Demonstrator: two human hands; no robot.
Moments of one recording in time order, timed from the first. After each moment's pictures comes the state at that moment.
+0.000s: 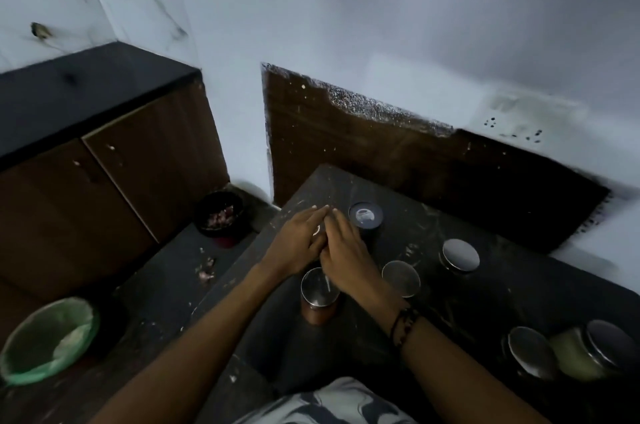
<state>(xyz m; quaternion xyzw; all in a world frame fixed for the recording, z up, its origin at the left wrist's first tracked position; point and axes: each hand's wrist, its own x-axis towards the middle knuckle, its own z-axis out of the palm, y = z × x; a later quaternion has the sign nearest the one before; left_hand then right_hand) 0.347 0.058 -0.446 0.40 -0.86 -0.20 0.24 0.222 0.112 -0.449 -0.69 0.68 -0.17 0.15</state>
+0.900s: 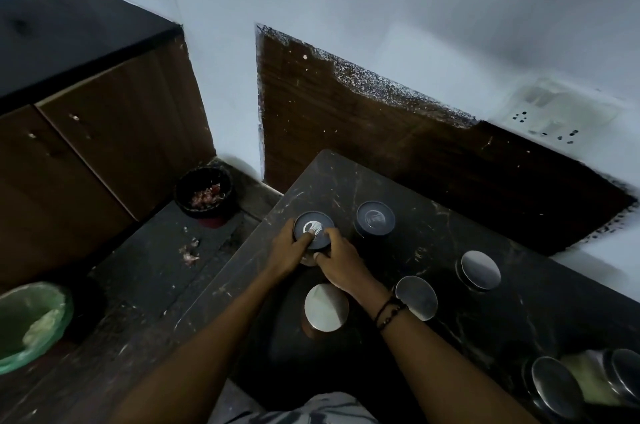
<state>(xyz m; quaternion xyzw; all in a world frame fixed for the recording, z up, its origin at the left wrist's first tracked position) 0.347 -0.016 -0.565 0.57 -0.60 -0.49 0.27 0.219 0.042 -0.521 -0.54 0.73 -0.20 0.38</state>
